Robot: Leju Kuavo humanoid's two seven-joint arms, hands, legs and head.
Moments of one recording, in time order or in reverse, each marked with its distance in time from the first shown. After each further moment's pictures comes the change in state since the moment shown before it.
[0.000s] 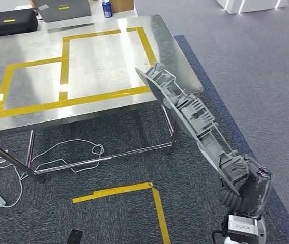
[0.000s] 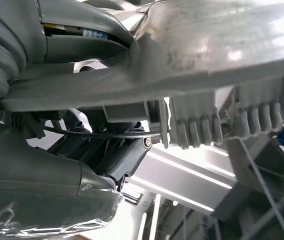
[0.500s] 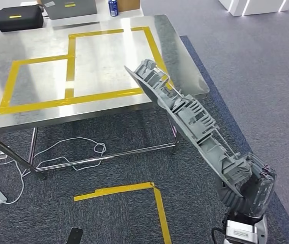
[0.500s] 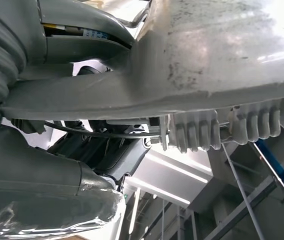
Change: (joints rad) left arm -0.007 -0.004 -0.002 0.000 -0.002 -0.002 0.008; right arm -0.018 -0.002 0.005 -0.023 0.052 -0.021 -0.013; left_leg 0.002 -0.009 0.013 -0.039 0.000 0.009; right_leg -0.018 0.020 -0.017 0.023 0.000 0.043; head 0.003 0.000
